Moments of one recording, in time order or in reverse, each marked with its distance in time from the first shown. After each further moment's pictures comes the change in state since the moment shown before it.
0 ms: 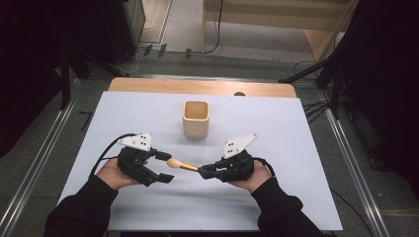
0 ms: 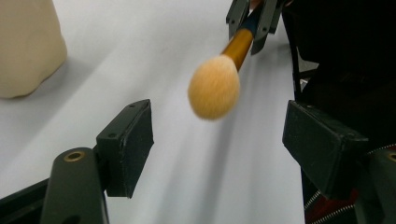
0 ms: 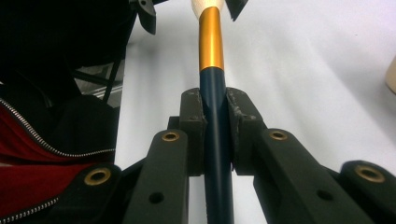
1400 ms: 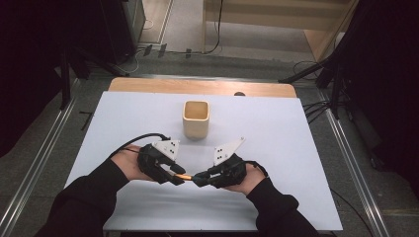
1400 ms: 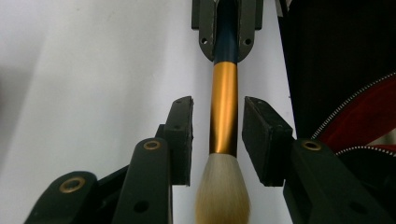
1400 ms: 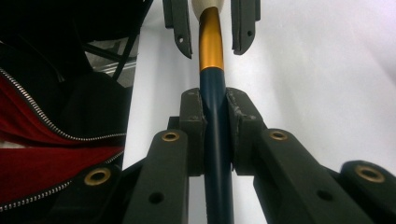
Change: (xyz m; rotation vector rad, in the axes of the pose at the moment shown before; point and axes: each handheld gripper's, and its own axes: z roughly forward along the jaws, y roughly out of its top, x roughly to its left) left arm -0.010 0.043 0.036 0.374 -0.098 0.237; right arm 0.007 0.005 0.020 0.092 0.058 -0.055
